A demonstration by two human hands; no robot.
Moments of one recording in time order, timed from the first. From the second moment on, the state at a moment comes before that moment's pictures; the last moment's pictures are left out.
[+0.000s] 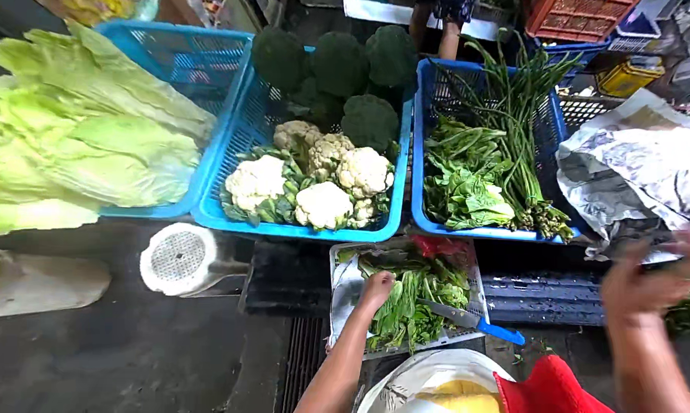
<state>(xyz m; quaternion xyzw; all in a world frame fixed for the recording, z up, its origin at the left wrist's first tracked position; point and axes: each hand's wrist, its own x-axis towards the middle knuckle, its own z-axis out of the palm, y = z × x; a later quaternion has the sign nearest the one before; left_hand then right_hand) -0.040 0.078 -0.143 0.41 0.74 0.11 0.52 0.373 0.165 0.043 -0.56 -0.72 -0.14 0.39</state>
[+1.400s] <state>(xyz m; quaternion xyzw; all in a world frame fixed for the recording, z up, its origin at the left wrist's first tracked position) 0.021 0.051 -0.061 0.36 0.63 0.42 0.54 0.211 0.101 -0.022 -0.46 -0.75 0.48 -0.02</state>
